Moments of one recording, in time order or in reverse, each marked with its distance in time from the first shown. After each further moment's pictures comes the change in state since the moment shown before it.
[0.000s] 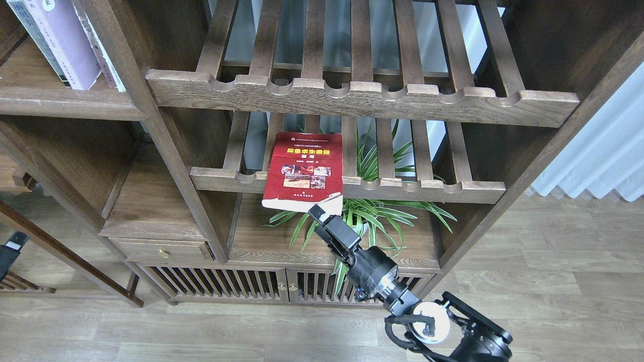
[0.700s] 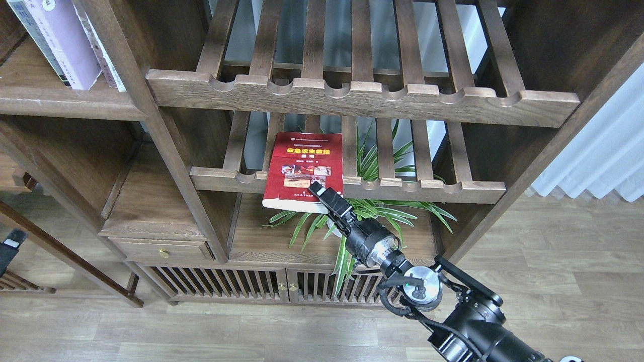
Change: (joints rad) left arm -0.004 0.004 -0.006 -0.001 0.000 0.000 0.003; right arm 0.119 0.000 0.008 -0.022 0.002 -0.275 0.023
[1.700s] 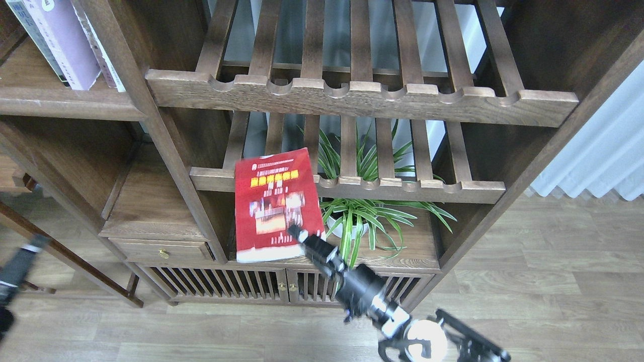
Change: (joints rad) left arm -0.005 0.007 0.438 -0.032 -0.388 0.000 -0.005; right arm -0.331 0.000 -0.065 0.127 -0.086 0.368 -0.141
